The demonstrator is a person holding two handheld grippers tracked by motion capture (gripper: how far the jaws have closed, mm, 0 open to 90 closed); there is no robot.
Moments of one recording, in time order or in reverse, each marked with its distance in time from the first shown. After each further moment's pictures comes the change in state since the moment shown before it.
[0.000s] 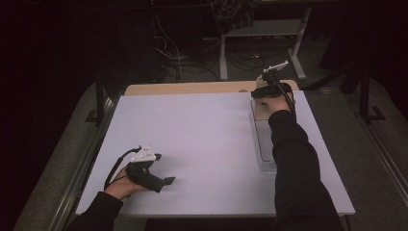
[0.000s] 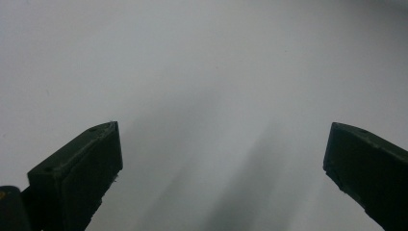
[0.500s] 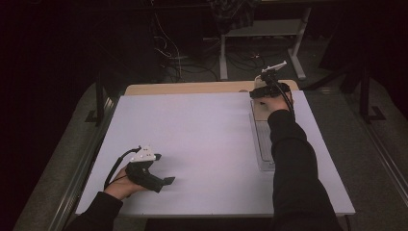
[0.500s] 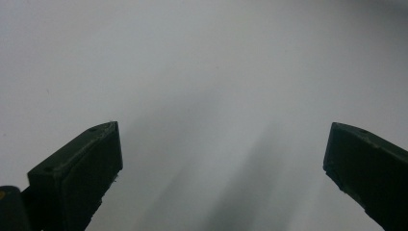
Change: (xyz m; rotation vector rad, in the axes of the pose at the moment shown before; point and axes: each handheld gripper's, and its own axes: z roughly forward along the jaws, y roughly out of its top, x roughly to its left) left arm 0.001 0.000 -0.001 0.007 0.000 0.014; right arm 0.002 0.001 0.007 -0.010 0.021 -0.016
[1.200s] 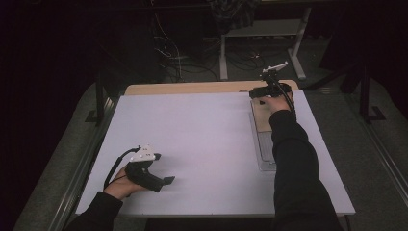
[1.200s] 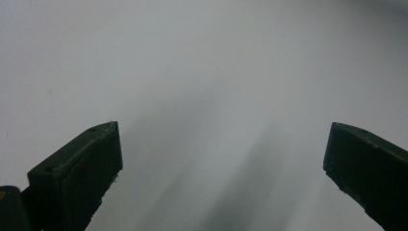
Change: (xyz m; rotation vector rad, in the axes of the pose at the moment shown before) left arm 0.000 0.000 0.000 -0.011 -0.001 -0.017; right arm -0.003 -0.001 0.000 -0.017 0.020 0.015
